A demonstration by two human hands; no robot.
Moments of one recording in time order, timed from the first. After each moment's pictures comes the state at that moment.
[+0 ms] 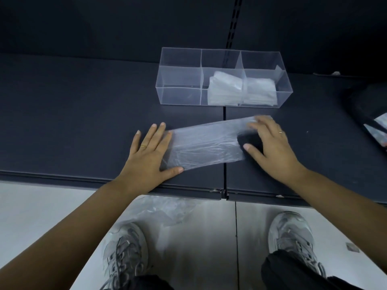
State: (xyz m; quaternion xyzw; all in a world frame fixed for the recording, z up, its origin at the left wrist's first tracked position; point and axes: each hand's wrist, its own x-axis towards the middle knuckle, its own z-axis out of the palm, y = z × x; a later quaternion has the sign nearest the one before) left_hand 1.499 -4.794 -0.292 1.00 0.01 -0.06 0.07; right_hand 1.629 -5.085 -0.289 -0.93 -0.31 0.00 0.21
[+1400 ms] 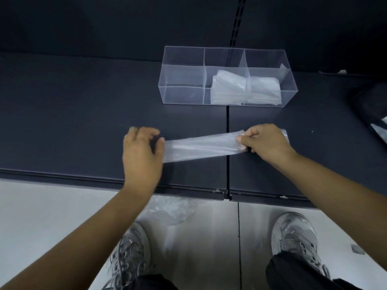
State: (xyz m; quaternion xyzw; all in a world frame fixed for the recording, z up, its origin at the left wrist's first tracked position) left_hand 1.501 -4.816 -0.271 0.90 0.25 0.20 0.29; right_hand 1.641 -5.050 -0.274 -0.90 -0.09 0.18 0.39
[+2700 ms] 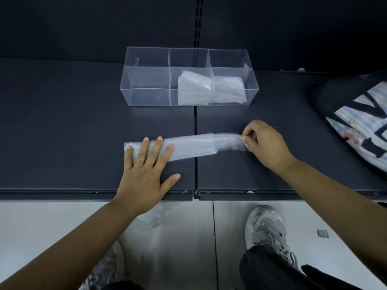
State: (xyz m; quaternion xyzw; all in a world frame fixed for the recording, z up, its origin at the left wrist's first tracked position) left_hand 1.498 -4.857 -0.308 1.00 -0.01 -0.07 0.01; right_hand 1.652 -5.128 -0.282 -0.95 -0.19 0.04 0.24
